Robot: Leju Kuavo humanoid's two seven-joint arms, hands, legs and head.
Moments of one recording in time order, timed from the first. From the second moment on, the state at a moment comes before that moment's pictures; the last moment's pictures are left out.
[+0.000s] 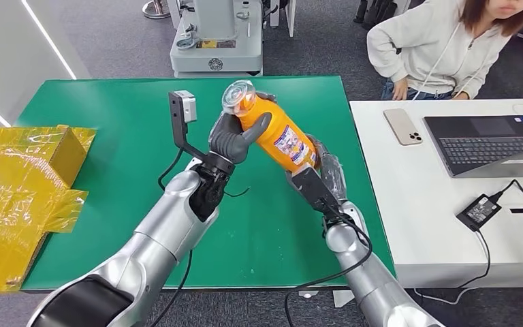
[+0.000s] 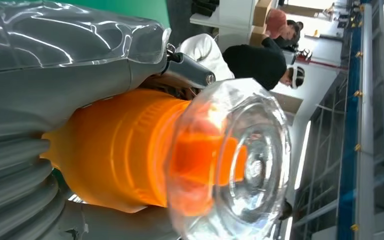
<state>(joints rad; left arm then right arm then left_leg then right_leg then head) -0.86 -0.36 -0.48 -0.53 0.38 -0.26 -0.35 -0.49 0.07 0.38 -0.91 0.37 -0.32 -0.53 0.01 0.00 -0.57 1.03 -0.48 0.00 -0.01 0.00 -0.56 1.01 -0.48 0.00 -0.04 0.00</state>
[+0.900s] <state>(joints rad) -0.83 -0.33 -0.54 -0.60 0.26 -0.13 -0.43 -0.43 0.08 0.31 -1.01 0.34 -0.25 -0.53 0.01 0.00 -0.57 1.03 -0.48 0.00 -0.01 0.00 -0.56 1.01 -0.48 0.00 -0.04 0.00</state>
